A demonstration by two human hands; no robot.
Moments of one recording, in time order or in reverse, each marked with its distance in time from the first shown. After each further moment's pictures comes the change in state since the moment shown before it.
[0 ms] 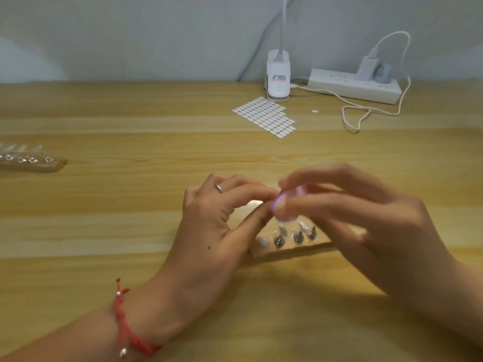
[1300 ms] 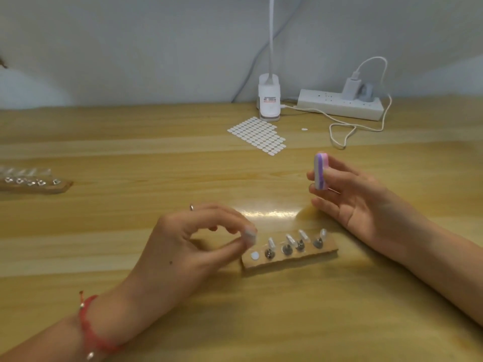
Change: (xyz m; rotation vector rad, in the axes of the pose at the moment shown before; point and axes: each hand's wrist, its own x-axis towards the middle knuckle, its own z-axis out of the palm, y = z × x) left_hand -0.002 -0.010 -0.026 -0.141 -0.103 0.004; right_hand 0.012 0.043 -0.014 1.242 0.225 1.050
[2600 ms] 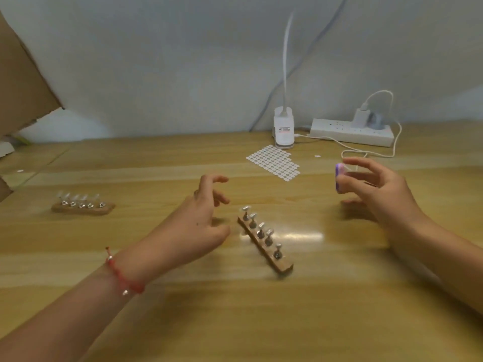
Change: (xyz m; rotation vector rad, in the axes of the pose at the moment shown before) left_hand 0.046 -0.020 -0.042 0.382 -0.207 -0.331; right_hand 0.042 -0.012 -0.029 -0.495 0.275 -0.340
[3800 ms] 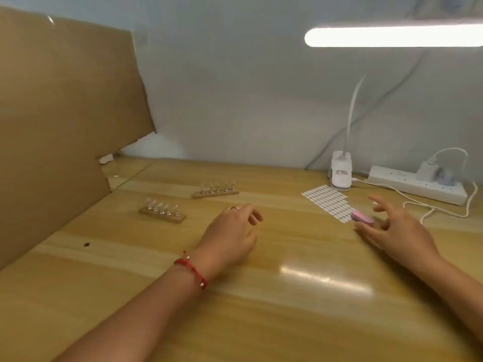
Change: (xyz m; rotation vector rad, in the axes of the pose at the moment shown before) left_hand 0.000 -0.041 -0.015 0.208 0.272 -0.021; right_hand 0.052 0.022 0.039 -0.934 -0.020 -0.252
